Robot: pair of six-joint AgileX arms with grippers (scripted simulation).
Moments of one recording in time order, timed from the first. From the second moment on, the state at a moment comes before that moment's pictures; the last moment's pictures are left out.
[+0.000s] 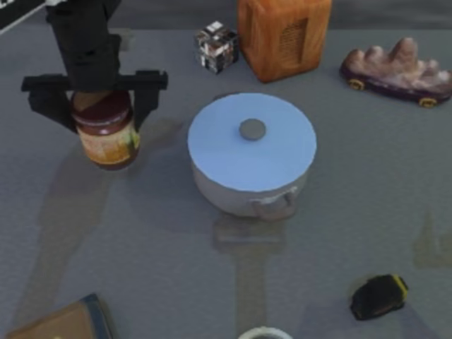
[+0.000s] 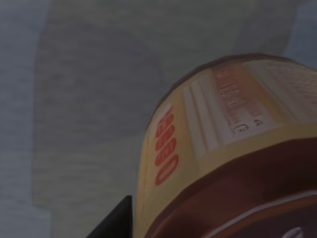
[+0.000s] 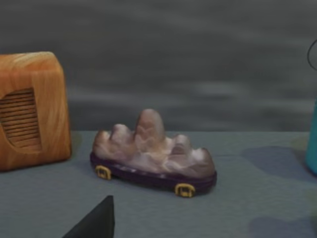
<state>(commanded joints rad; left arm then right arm) -0.29 2.20 1.94 -1.31 0.00 -0.28 0.00 0.00 0.00 0.00 0.00 0.00</state>
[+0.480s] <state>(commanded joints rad) -0.29 2.22 1.81 -1.15 0.00 -0.28 0.00 0.00 0.00 0.00 0.00 0.00</state>
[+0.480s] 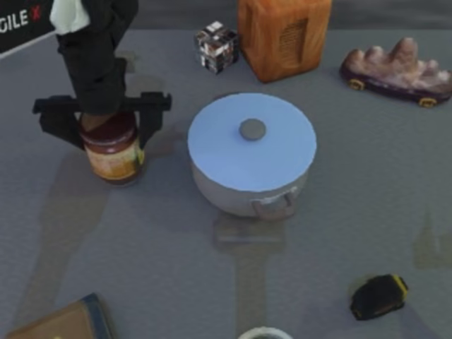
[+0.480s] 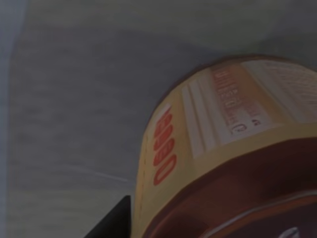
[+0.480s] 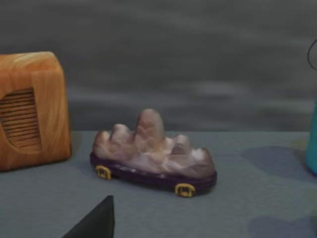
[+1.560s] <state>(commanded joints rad) -0.29 2.23 1.79 -1.13 0.00 -0.28 0.00 0.00 0.00 0.00 0.00 0.00</state>
